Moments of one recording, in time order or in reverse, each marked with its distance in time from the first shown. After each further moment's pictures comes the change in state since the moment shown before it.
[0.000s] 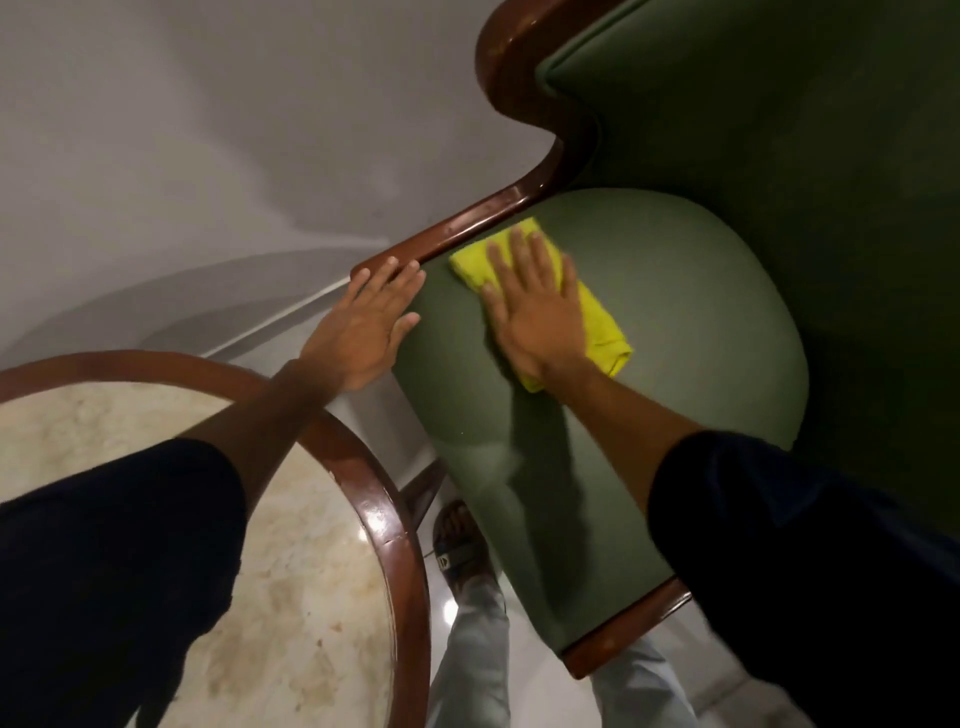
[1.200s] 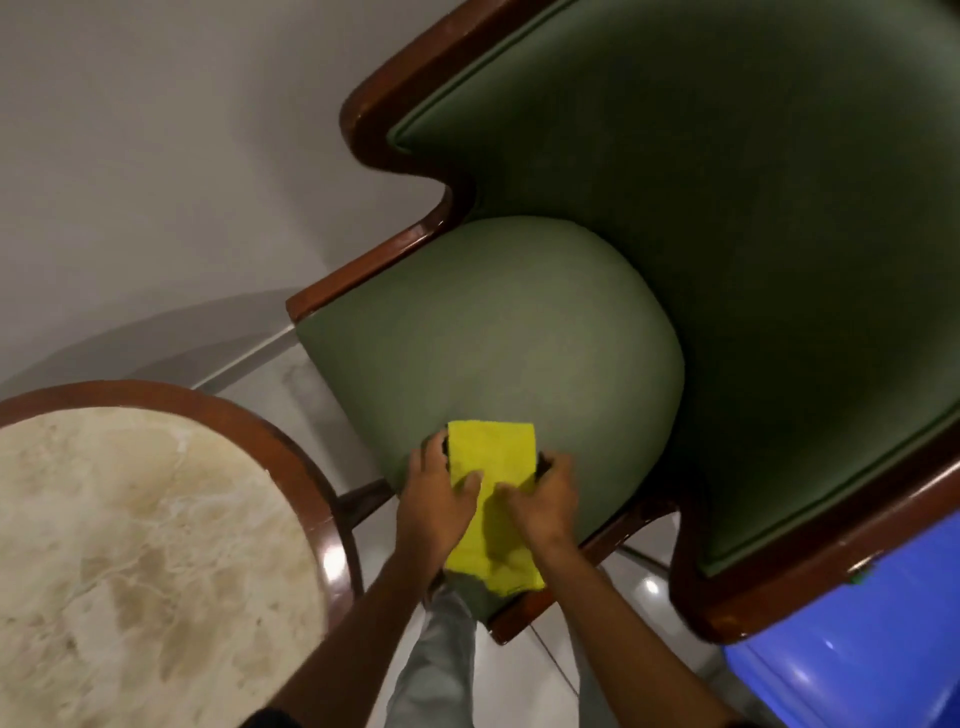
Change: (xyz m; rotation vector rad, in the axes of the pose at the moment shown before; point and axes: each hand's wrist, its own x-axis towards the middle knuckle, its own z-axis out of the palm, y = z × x) left_hand -0.091 0.256 0.013 -0.782 0.005 -0.603; right_hand -0.218 0.039 -0.024 0.923 -0.101 0.997
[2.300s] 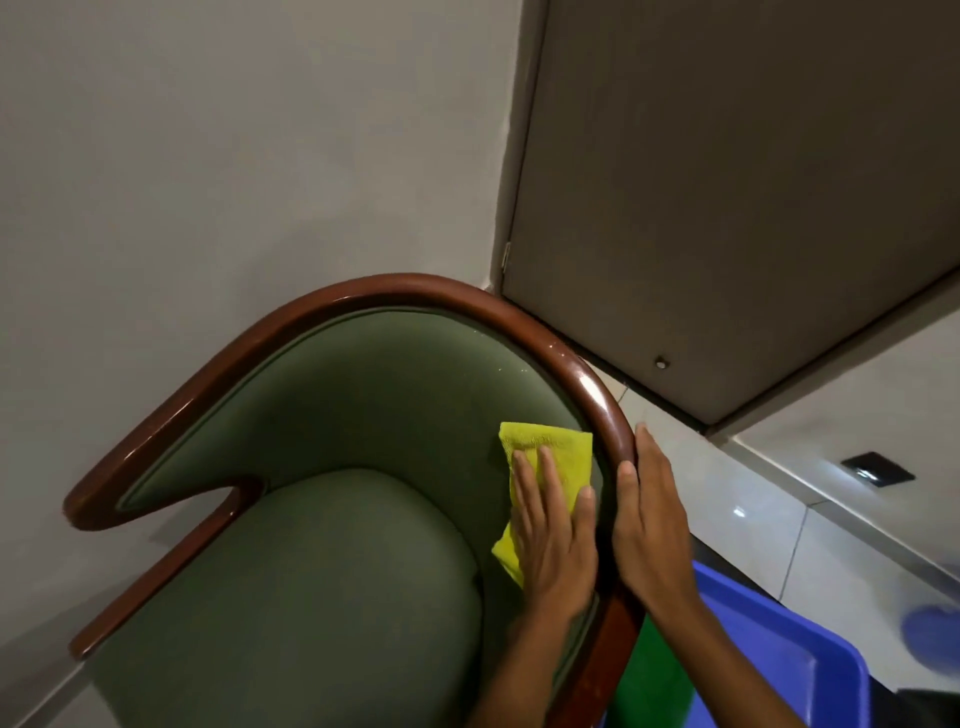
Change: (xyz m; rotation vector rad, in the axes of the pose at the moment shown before) left_hand -0.002 0.398 0.183 -0.179 -0.141 0.449; right_hand 0.092 -0.096 -0.389 0.103 0.445 -0.549
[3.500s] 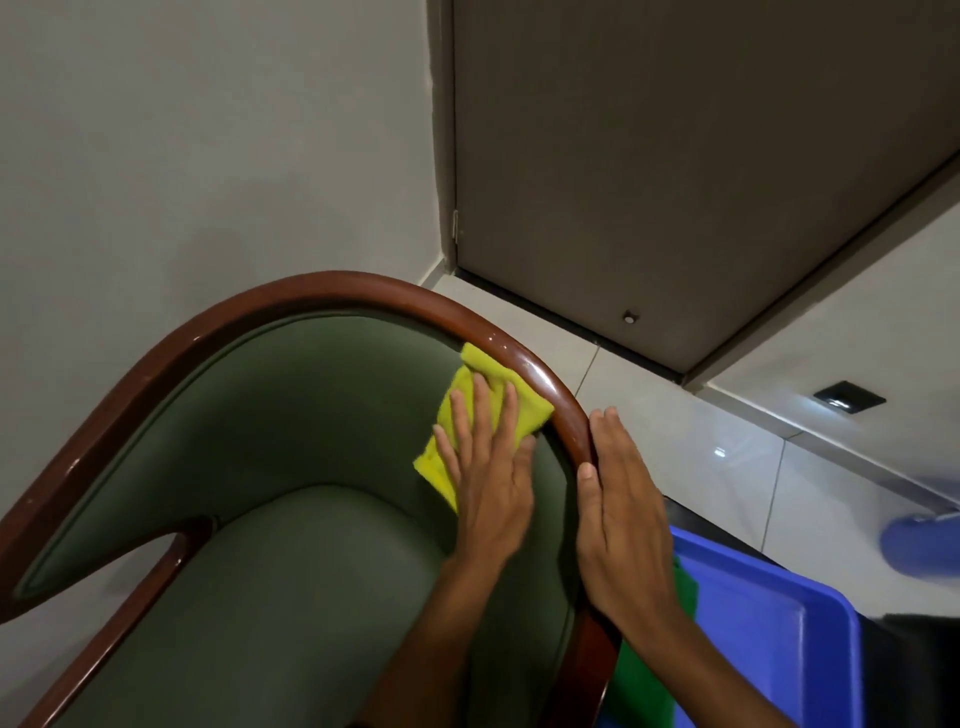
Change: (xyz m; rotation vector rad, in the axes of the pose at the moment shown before) left_hand 0.072 0.000 -0.022 0.357 0.126 0.417; right_hand 0.000 -0.002 -0.003 -0.157 0.042 -0.067
